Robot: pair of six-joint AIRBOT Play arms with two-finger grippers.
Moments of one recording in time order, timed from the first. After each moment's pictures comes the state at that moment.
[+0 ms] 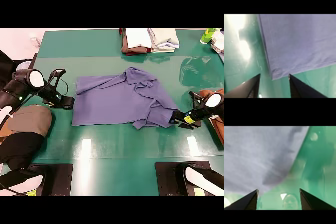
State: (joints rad) left arm -0.23 -1.24 1.10 1.40 -1.26 -1.63; right arm -0.19 -1.10 0.70 -1.35 1.18 1.69
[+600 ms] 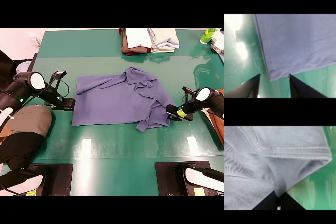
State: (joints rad) left arm -0.23 -1.23 1.06 1.38 -1.23 -1.62; right arm -0.12 -1.24 0.80 -1.34 1.11 1.74
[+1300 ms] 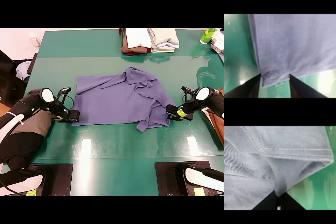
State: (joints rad) left arm -0.23 -1.30 0.85 1.26 -1.10 -1.62; right arm -0.12 -1.25 0.81 -1.34 1.13 1.72
